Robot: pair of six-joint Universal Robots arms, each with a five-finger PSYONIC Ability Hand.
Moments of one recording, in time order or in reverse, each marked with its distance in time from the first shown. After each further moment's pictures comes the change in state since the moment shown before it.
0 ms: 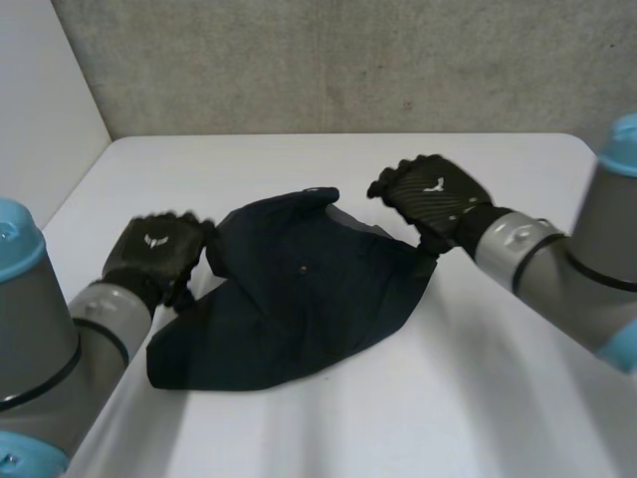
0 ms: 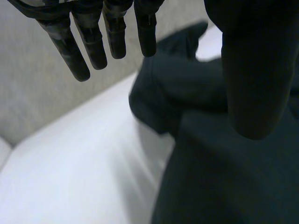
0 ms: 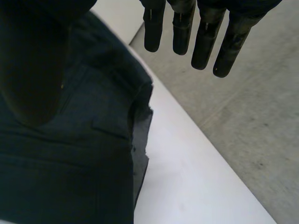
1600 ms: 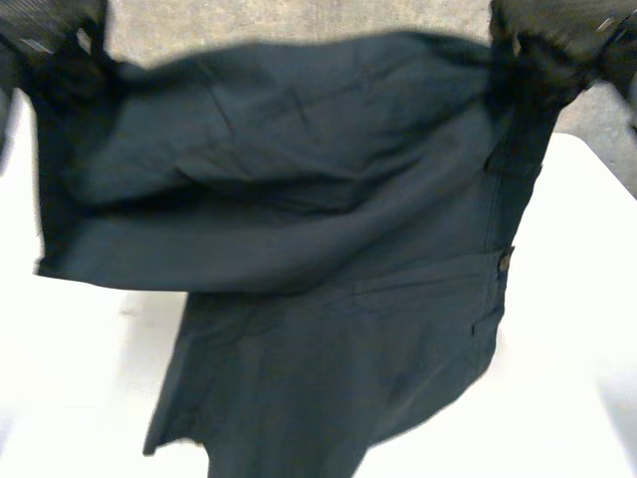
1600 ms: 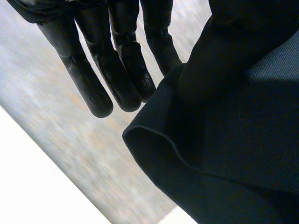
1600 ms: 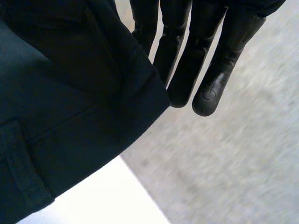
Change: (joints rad) left arm -0.011 0.172 0.541 -0.234 -0.066 0.224; right arm -0.012 -0.311 -0.364 0.458 0.291 0.040; left_hand 0.817 0.896 0.882 0.897 0.855; right_hand 0.655 0.860 0.858 0.868 0.830
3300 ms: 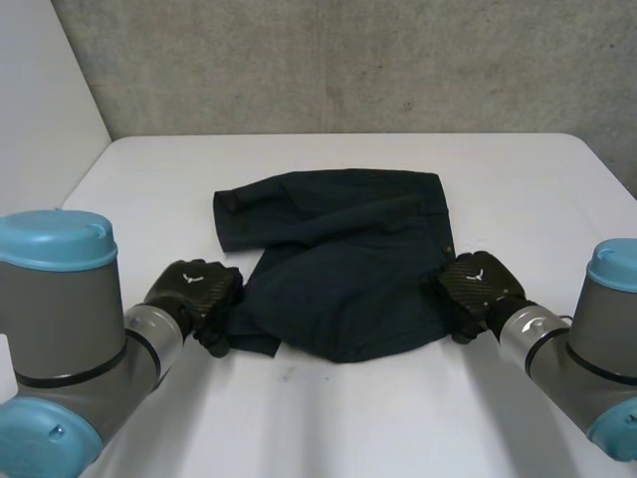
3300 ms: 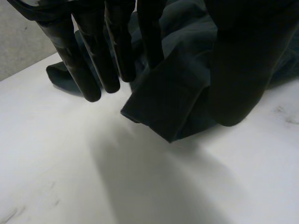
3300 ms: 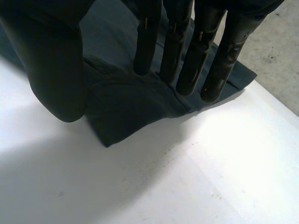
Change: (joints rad) left arm -0.018 -0.363 -0.445 0.155 0.143 -0.237; right arm -0.114 0.360 0.764 -0.729 -0.164 -0.020; left_hand -0.552 -0.624 -0.620 -0.627 -0.578; right_hand -0.377 -0.526 -0.538 -0.547 -0.522
